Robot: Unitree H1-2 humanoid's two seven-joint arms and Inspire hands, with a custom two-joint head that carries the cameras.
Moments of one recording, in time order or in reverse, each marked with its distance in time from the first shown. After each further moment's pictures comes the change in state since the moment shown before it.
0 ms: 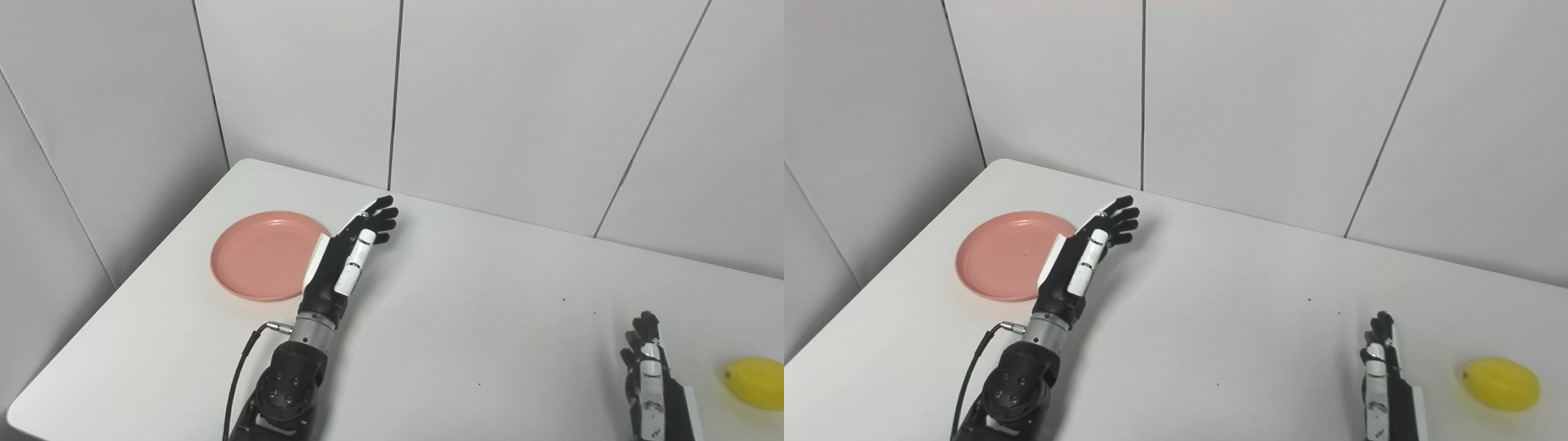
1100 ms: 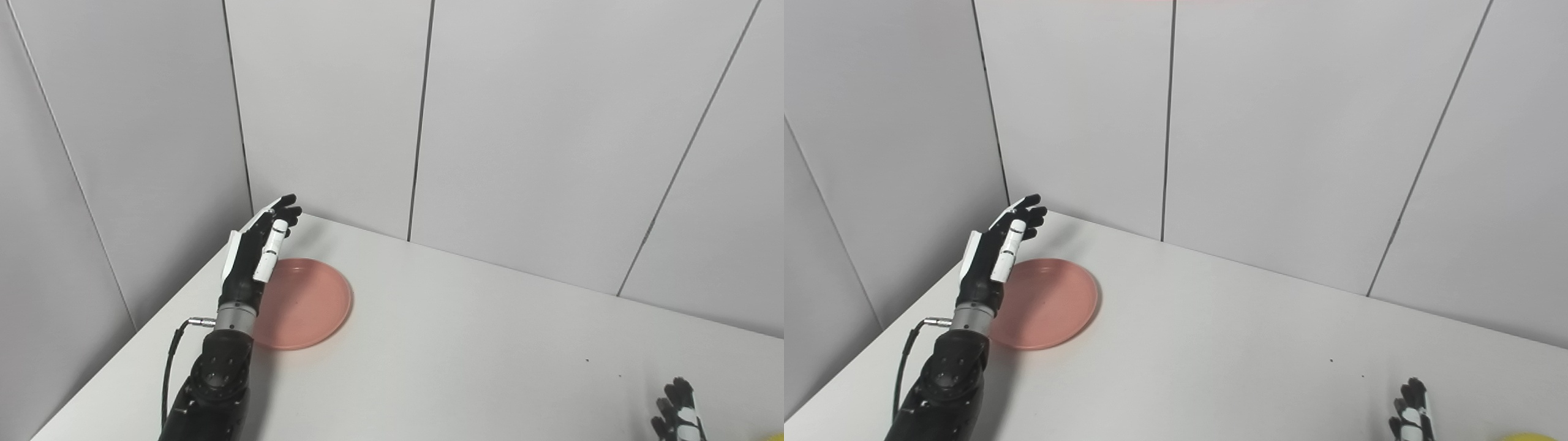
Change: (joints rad) left arm -0.111 0.204 0.219 0.177 -0.009 0.003 0.079; right arm -0.009 0.011 -0.028 0.009 0.039 0.009 -0.001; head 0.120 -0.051
